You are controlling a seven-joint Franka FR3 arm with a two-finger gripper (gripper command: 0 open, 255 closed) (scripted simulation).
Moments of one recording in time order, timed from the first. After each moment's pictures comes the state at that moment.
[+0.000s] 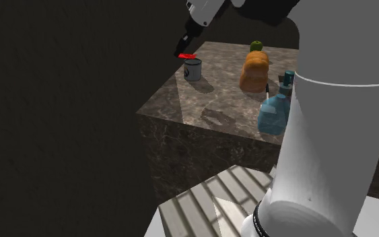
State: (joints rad) arm 0.36 0.23 -0.66 -1.76 0.76 2.15 -1.37
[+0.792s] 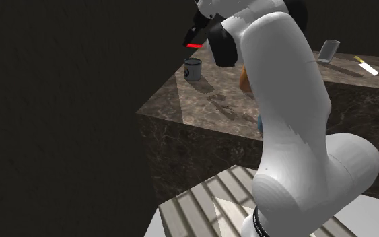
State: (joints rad) arm -0.04 0.77 -0.59 -0.95 0.96 1.79 -1.34
